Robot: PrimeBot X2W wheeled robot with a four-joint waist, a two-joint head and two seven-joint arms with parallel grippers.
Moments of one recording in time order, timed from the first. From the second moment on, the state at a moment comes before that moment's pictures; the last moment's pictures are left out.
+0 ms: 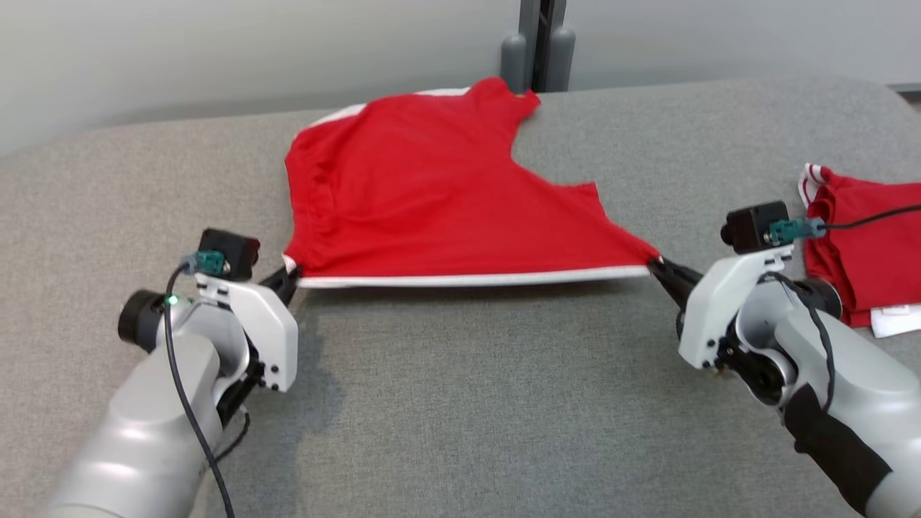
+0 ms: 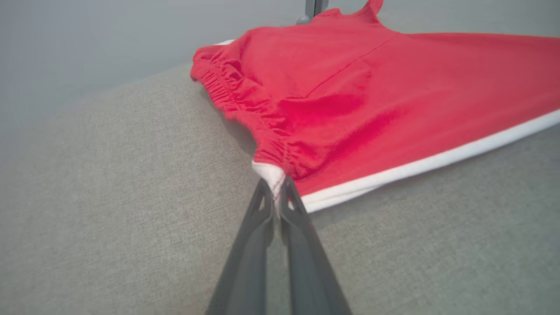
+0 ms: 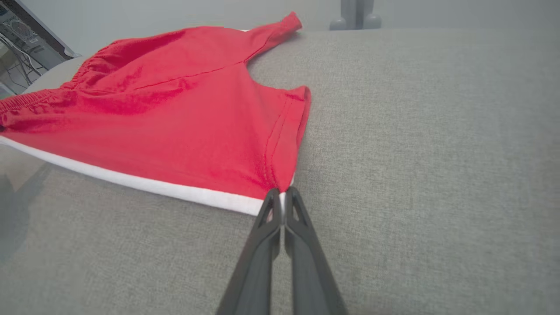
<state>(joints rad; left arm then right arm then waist) -0.81 0.23 -0.83 1.08 -0.72 -0.13 -0.06 -0.83 -0.30 0.92 0.89 1.00 0.13 0.03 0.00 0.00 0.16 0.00</state>
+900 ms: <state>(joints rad) -0.39 0.34 -0.87 0.67 -1.00 -0.13 0.02 -0.59 -0.65 1.03 0.50 1.35 0.13 0.39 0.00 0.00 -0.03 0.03</state>
